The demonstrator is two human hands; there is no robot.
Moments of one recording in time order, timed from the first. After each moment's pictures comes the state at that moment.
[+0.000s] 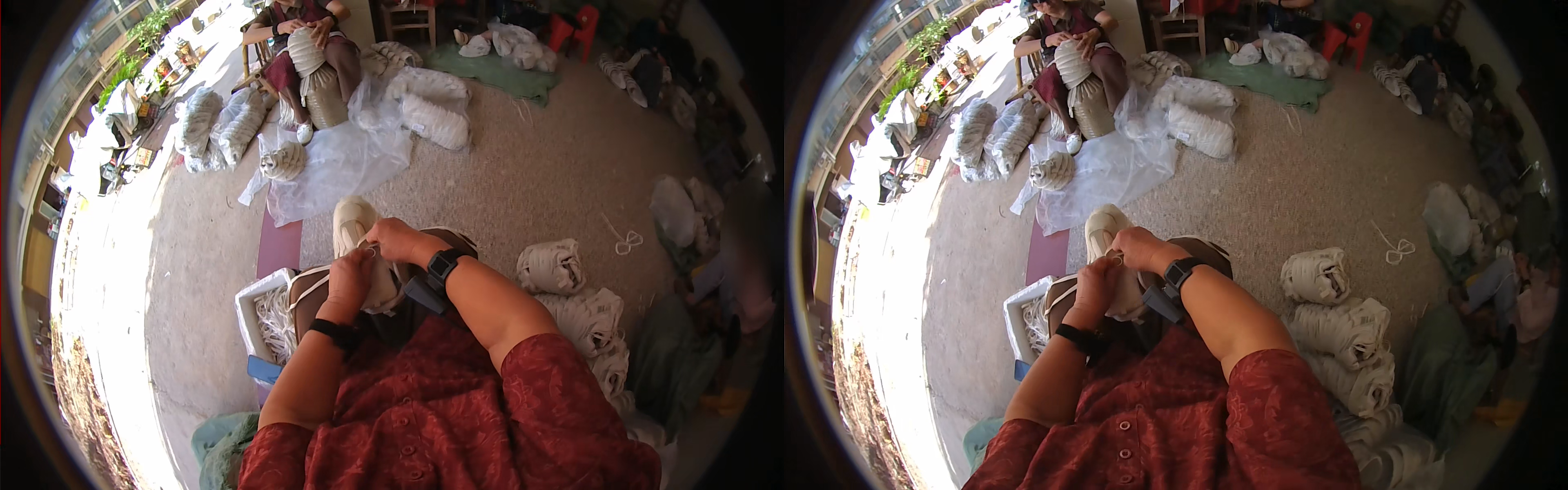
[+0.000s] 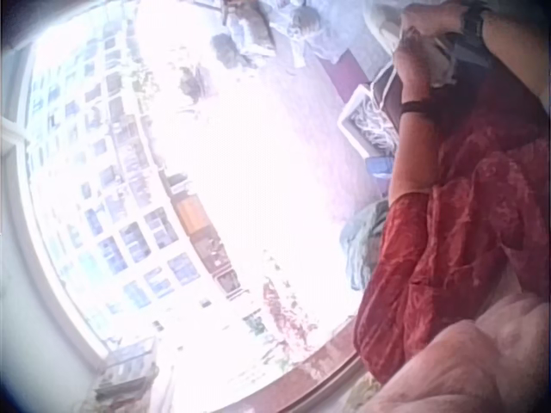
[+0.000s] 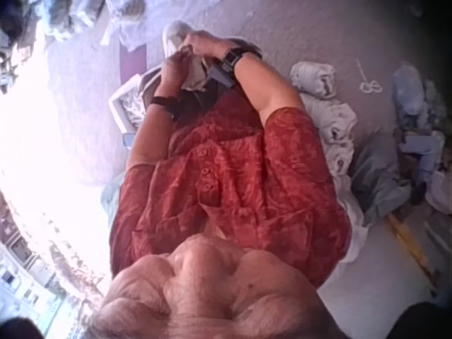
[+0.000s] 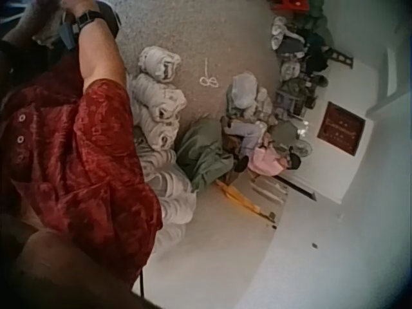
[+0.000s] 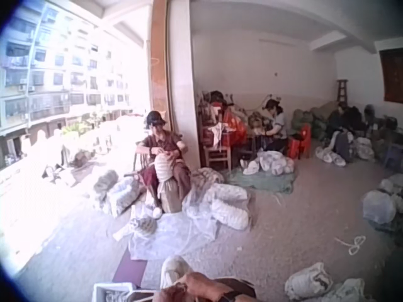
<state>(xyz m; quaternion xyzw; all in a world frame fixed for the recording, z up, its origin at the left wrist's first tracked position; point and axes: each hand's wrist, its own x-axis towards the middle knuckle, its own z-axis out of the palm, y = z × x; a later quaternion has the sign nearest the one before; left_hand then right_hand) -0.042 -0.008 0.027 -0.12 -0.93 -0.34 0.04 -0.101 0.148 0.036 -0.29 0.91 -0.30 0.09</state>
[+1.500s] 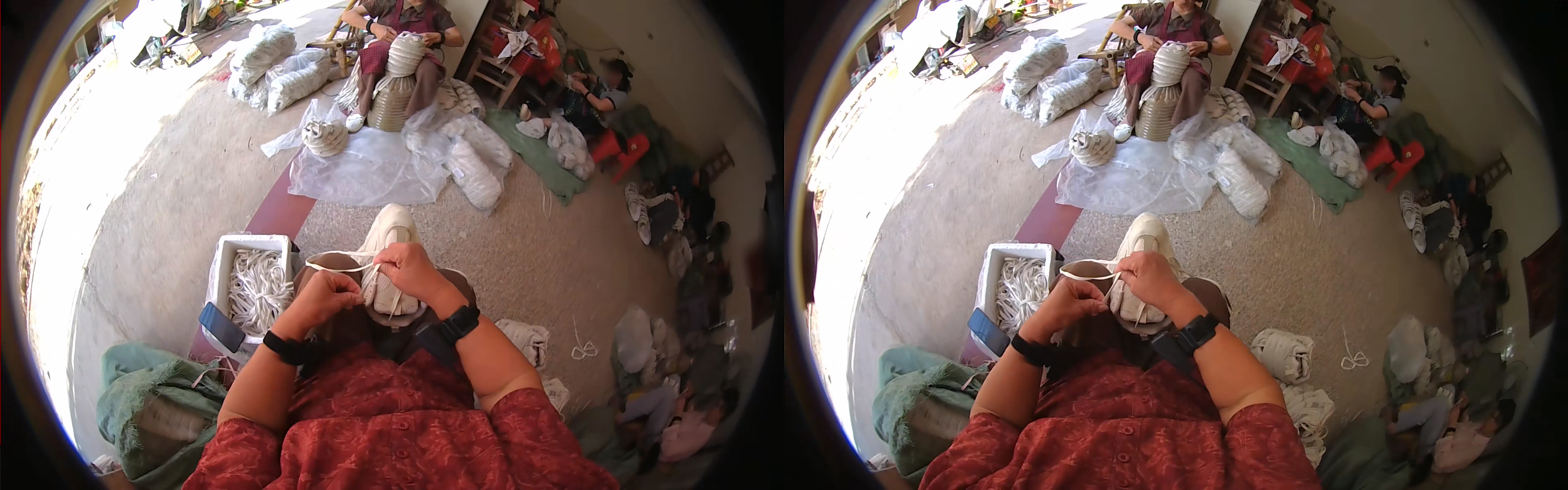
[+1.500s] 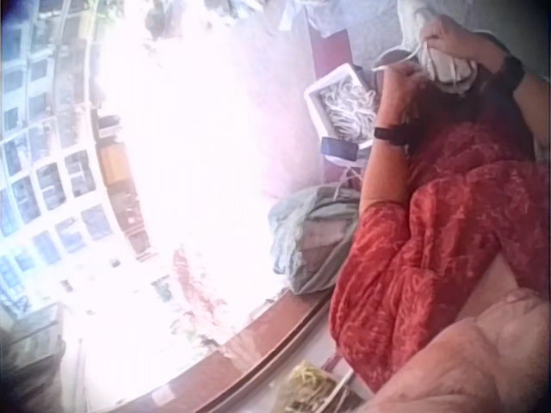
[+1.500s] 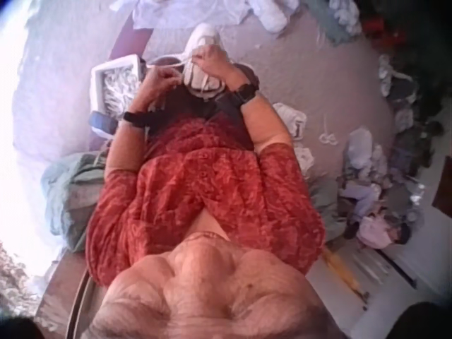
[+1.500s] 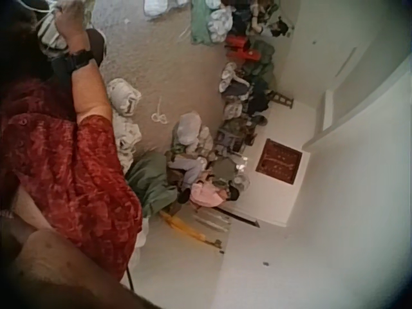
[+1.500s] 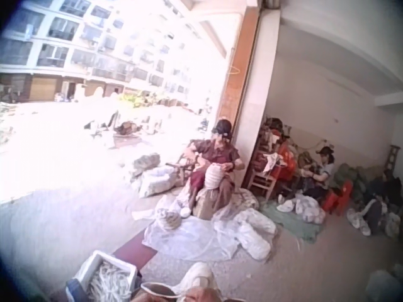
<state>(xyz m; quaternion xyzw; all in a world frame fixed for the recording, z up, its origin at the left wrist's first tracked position) 0.008 -0.106 0.055 -0.03 -0.68 -0.71 -0.16 -0.069 0.092 0.077 -0.34 0.84 -0.41 0.02</state>
